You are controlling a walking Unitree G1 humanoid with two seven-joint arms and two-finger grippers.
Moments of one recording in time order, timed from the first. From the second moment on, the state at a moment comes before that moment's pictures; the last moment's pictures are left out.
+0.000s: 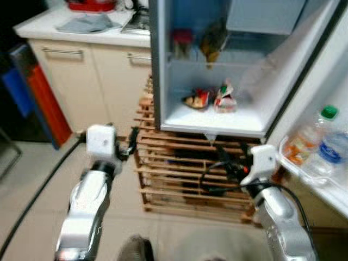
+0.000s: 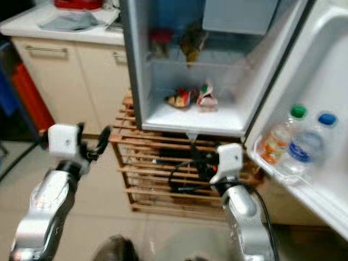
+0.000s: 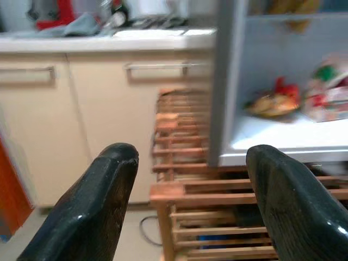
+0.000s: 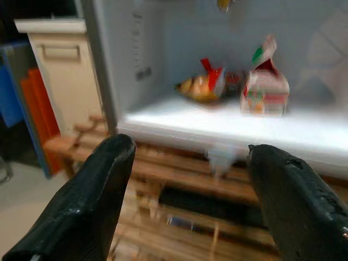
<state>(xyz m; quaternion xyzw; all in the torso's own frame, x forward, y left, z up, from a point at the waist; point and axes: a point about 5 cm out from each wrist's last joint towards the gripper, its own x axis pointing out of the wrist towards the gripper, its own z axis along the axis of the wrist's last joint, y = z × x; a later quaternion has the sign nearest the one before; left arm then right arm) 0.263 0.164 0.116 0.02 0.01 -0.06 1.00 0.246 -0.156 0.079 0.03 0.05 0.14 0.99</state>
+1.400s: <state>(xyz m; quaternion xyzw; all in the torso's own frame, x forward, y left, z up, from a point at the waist) 0.239 0.176 -0.010 0.16 0.39 -0.18 0.89 0.185 -0.401 0.047 -0.23 0.30 -0.38 0.84</state>
